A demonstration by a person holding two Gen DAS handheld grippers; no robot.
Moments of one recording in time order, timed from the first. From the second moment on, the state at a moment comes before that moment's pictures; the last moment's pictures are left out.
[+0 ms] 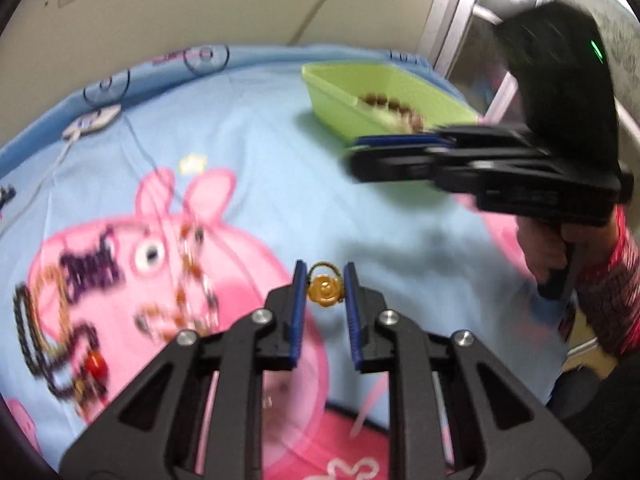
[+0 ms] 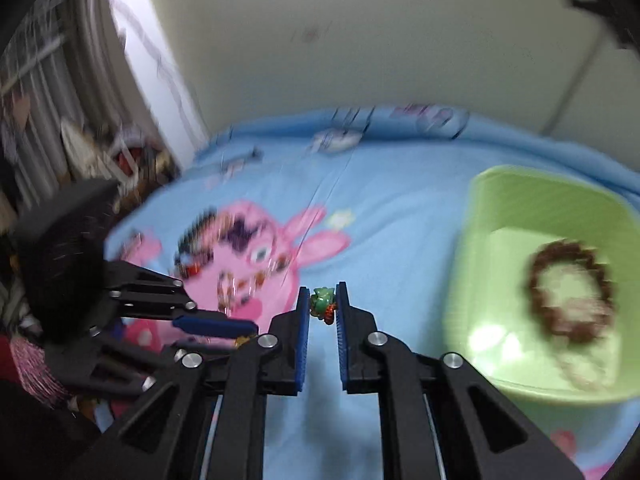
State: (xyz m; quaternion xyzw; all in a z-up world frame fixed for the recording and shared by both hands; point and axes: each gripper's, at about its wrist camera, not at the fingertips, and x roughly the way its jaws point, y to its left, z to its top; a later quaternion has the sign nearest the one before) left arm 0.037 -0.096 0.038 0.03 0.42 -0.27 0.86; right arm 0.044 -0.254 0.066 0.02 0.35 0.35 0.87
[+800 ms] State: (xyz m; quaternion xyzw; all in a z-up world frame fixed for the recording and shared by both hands) left arm 0.122 -0.137 0.124 -0.03 0.38 -0.30 0.87; right arm 0.041 -0.367 0.097 0.21 0.25 0.26 0.91
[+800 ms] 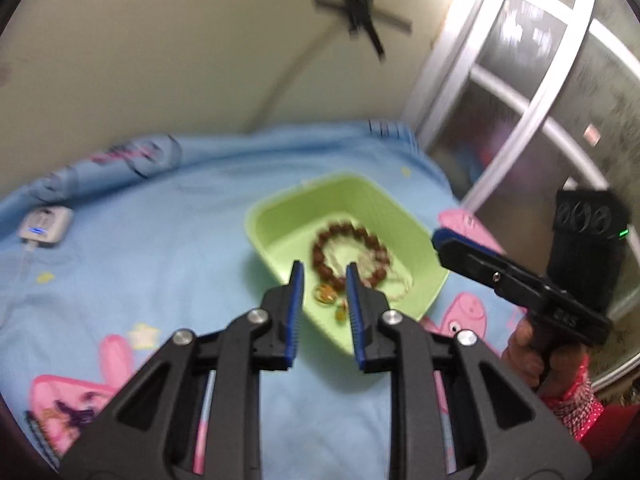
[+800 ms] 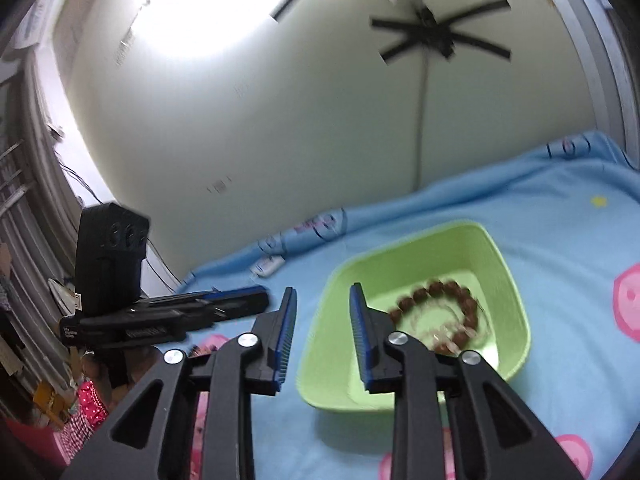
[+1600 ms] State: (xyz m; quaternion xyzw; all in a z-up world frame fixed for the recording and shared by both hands) left arm -0.003 0.140 0.025 -0.16 0.39 -0.03 0.91; right arm 0.034 -0.123 0.035 -0.03 0.41 0.40 0.82
